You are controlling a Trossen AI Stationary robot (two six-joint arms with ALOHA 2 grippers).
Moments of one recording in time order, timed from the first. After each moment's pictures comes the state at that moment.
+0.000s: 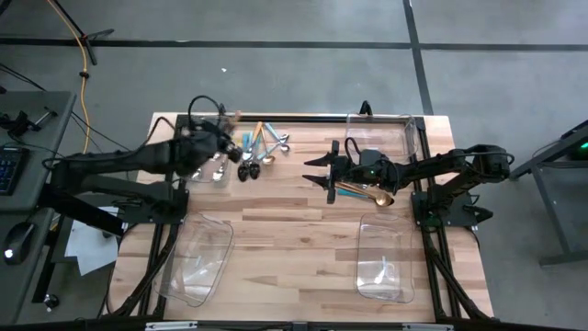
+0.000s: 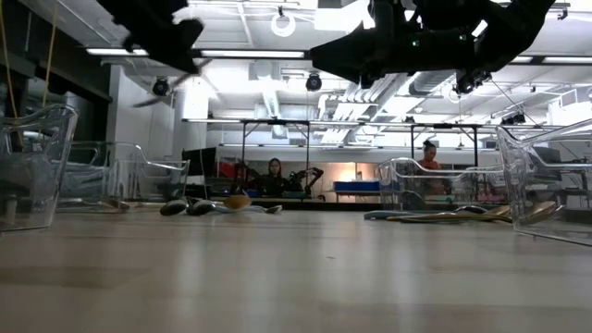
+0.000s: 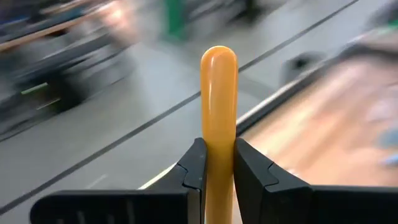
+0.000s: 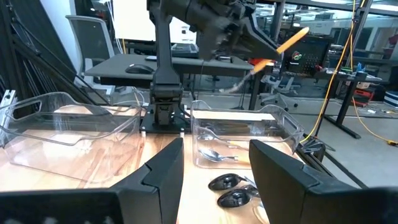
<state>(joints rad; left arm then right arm) 0.19 0.93 0.81 -0.43 -0.87 -0.18 -0.12 1.46 0.62 0.85 -0.03 -0.10</state>
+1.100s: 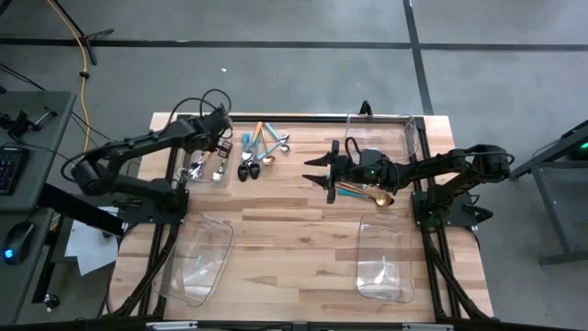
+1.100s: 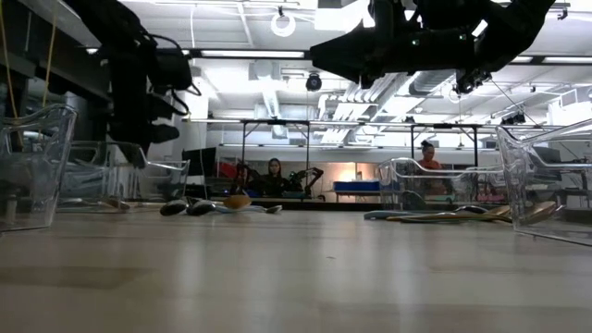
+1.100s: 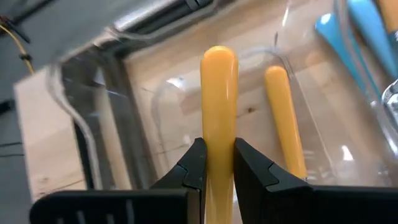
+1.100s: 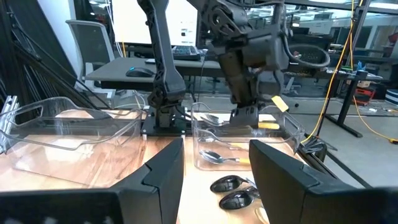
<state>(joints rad) 0.76 1.26 0.76 -0.76 -0.45 -0.34 -0.12 1.46 0.62 0.86 -0.03 -0.09</state>
